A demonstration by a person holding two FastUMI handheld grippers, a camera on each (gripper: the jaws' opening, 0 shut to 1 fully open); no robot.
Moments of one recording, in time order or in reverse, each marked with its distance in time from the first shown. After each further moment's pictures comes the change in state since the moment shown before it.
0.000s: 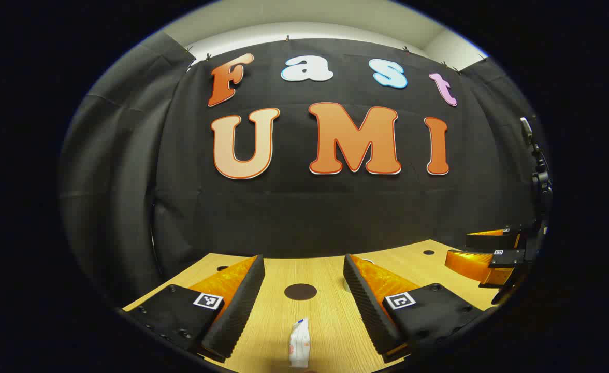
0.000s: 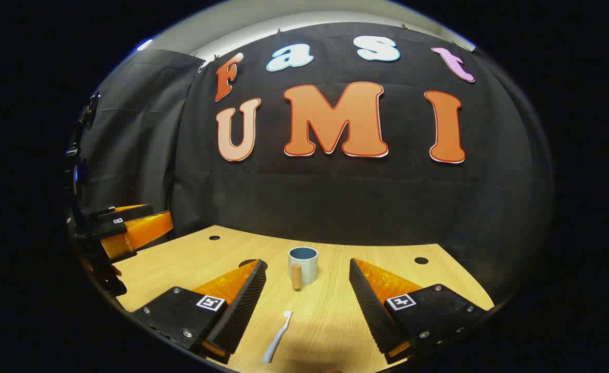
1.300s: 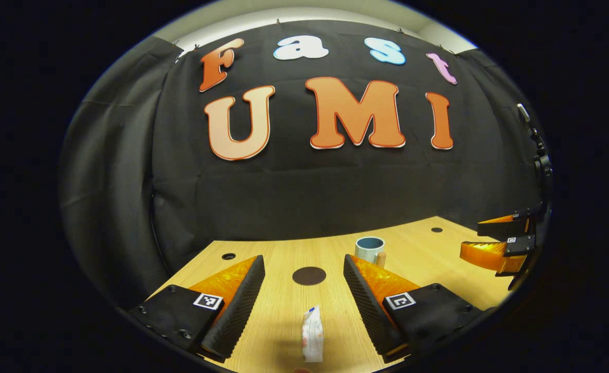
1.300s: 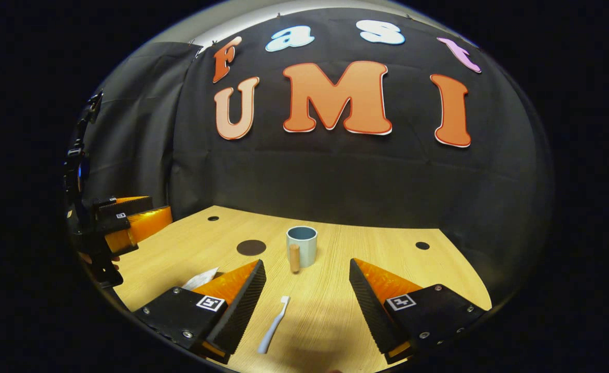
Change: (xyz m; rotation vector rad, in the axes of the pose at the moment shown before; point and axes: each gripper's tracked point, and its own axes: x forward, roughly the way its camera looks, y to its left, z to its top) left arm 0.023 0.008 -0.043 0.064 0.182 -0.008; right arm 0.007 -0.001 -0.037 -0.017 0.193 0.030
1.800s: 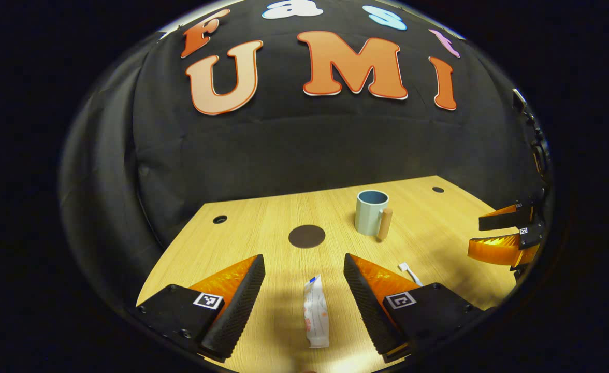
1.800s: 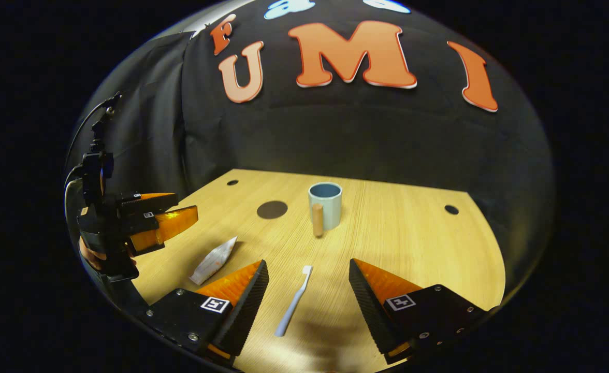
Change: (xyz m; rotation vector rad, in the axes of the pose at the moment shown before) left arm 0.029 -0.002 -0.061 0.023 0.288 -0.048; right arm 0.013 0.028 -0.054 0.071 0.319 0.143
